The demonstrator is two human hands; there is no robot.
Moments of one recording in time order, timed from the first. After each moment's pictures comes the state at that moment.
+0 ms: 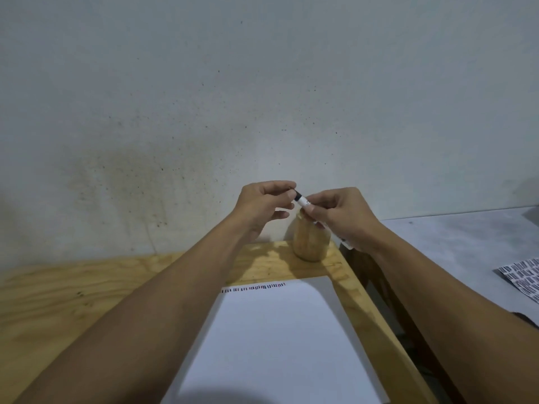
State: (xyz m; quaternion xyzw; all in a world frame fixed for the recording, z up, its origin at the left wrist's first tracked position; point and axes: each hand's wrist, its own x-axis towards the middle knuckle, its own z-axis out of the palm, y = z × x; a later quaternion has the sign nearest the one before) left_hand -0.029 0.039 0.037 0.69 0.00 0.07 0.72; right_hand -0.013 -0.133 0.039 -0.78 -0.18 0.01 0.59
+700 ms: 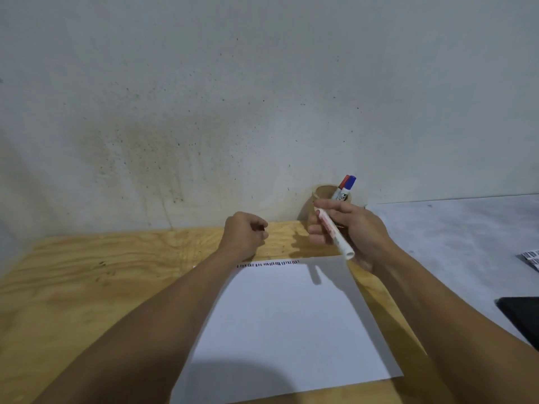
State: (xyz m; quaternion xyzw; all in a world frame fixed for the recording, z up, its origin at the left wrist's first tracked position) left_hand -0.050 0.082 -0.060 0.85 0.14 0.12 0.48; right_hand -0.039 -0.131 -0.011 -0.57 -0.04 0.19 0.80
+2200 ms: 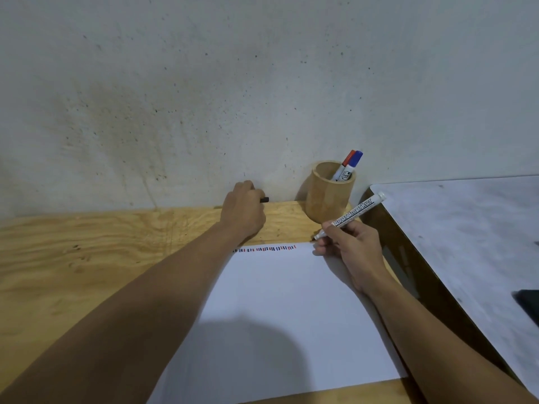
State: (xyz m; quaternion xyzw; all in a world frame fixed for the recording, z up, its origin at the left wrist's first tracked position) left_hand 0.006 0.085 -0.096 0.97 0.05 0.18 0.15; right_hand -0.031 -0.133 -0.095 -0.67 -0.01 0.03 0.74
